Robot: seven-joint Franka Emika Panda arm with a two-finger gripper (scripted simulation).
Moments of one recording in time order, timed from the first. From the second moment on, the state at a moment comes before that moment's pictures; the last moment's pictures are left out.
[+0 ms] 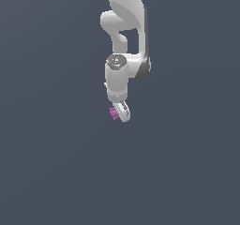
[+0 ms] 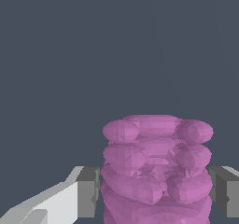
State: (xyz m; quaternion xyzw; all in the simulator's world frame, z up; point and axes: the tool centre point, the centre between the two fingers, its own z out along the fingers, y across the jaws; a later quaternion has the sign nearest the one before) arm -0.067 -0.011 0.094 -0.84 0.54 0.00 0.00
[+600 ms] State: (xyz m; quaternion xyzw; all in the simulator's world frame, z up) arm -0.095 0.045 0.199 -0.84 0.54 0.00 0.00
